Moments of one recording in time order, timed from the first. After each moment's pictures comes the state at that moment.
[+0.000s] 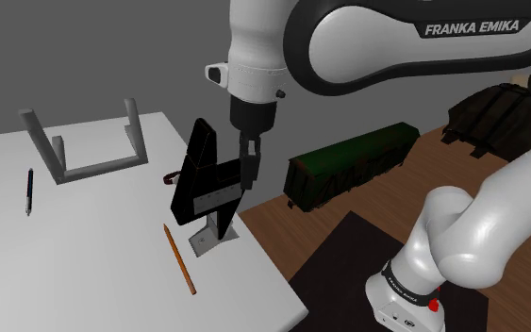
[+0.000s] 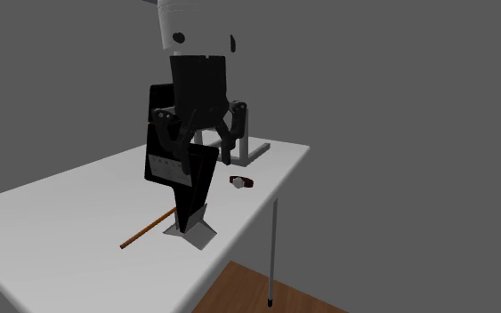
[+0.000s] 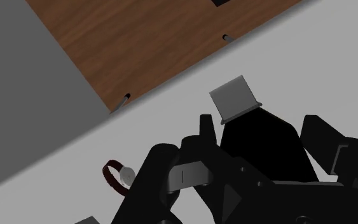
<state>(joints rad) 0.32 -0.27 0.31 -2.01 0.08 1.75 -0.23</state>
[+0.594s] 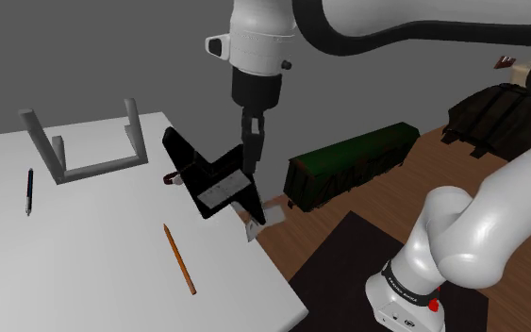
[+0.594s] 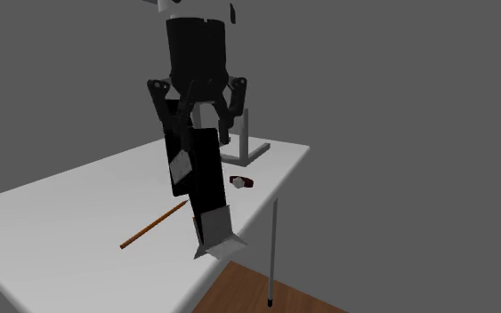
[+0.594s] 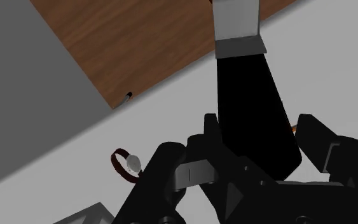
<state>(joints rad) 0.31 -0.26 0.30 -1.90 0.07 1.65 -0.22</state>
